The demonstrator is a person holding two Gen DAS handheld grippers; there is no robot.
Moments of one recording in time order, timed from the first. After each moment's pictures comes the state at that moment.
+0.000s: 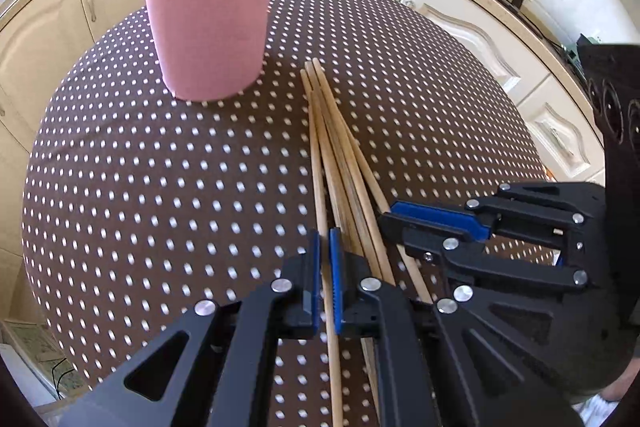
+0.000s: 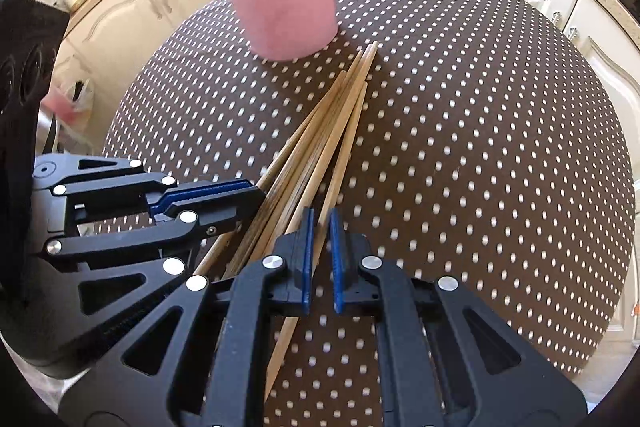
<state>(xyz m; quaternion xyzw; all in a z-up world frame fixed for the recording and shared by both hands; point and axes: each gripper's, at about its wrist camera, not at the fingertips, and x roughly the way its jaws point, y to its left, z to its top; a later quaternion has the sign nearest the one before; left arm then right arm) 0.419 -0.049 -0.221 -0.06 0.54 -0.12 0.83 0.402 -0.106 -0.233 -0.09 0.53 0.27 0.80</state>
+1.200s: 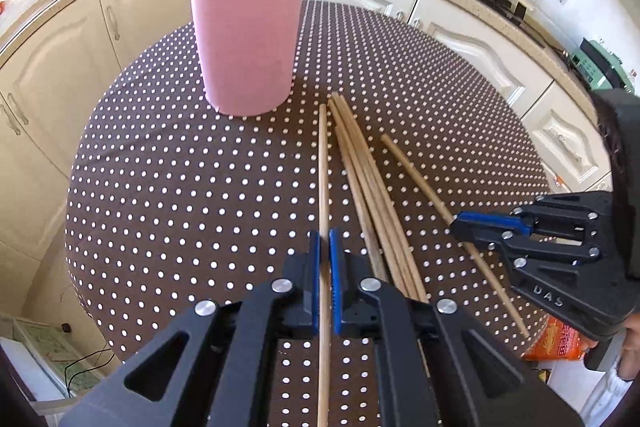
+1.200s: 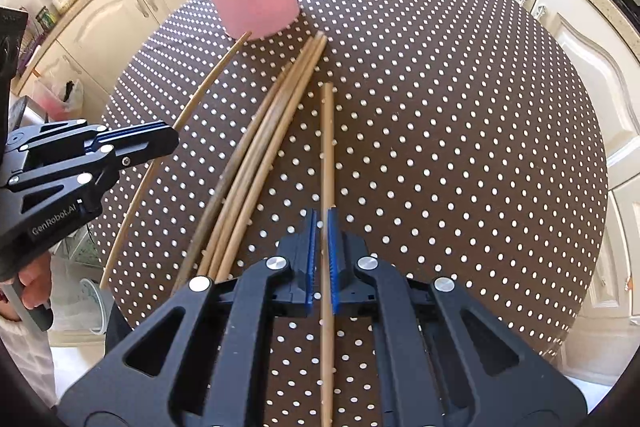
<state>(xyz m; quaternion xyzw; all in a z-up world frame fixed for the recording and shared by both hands) 0.365 -0.004 -0.193 -0.04 0.51 -0.09 0.86 0.383 -0.166 -0.218 -0.09 0.54 0.24 0.80</state>
